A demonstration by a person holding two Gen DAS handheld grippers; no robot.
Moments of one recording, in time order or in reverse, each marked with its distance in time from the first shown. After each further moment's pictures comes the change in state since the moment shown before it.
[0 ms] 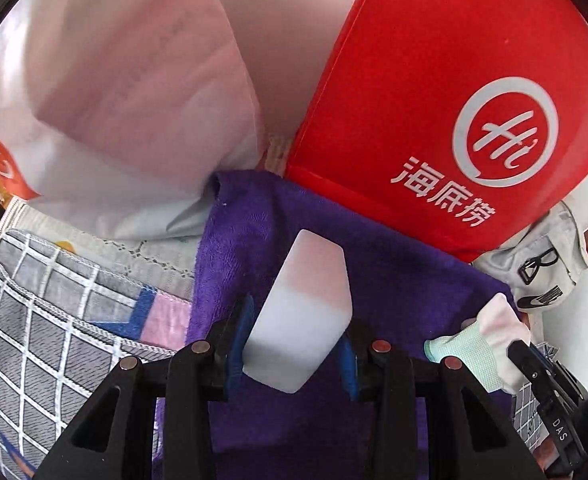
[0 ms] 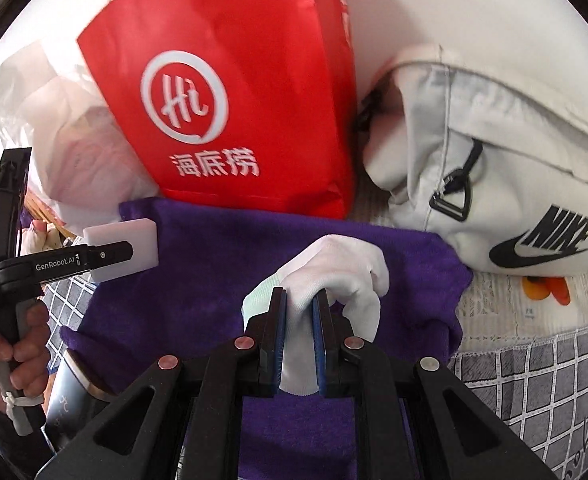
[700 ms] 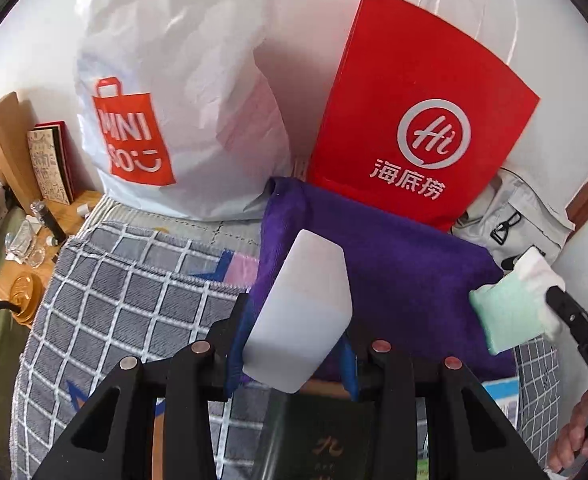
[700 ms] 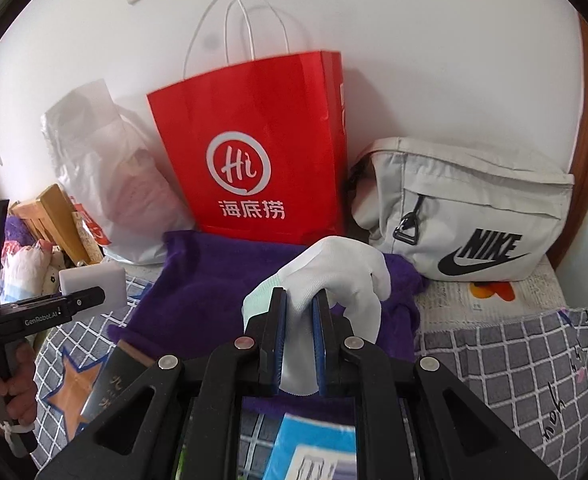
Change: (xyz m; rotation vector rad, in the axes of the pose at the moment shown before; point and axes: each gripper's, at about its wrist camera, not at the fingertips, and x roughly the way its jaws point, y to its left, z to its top) left arm -0.101 0.006 -0.052 0.073 -0.124 0.081; right arm -0.102 0.034 -0.024 -0.018 -0.186 -0.054
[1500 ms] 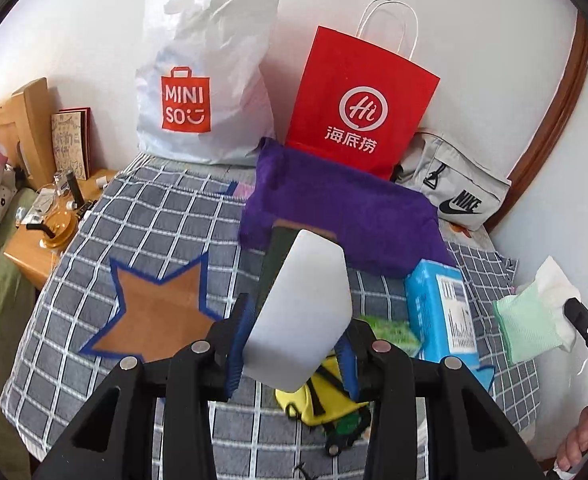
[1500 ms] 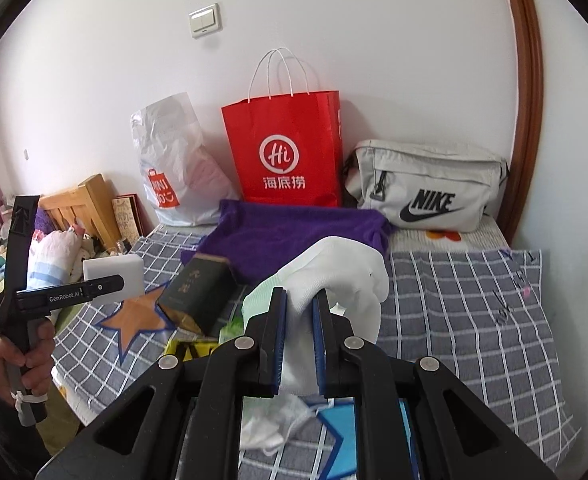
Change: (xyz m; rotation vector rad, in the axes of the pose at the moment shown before) left arm -0.134 0.023 -0.128 0.030 -0.057 -0.089; right arm -0.202 0.023 -0.118 -0.014 -0.093 0.009
